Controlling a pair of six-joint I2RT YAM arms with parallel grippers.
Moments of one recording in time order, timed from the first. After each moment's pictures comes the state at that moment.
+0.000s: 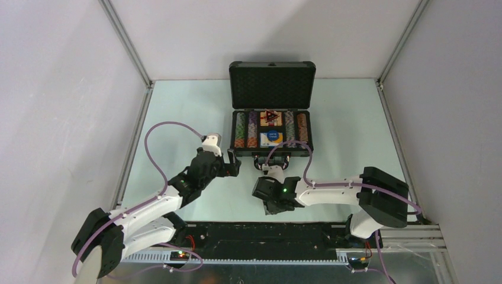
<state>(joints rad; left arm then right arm) -0.68 0.98 0.40 0.10 -0.23 -0.46 1.26 1.56 0.86 -0.57 0.27 0.97</state>
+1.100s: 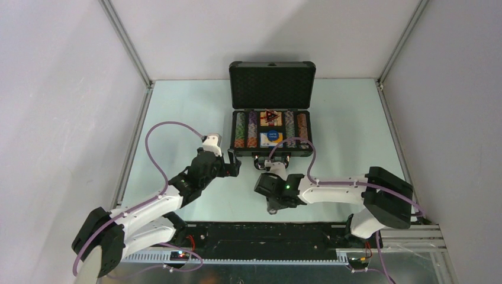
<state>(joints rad) -0.68 0.99 0.40 0.10 -0.23 -0.46 1.22 1.55 0.86 -0.57 0.27 0.96</state>
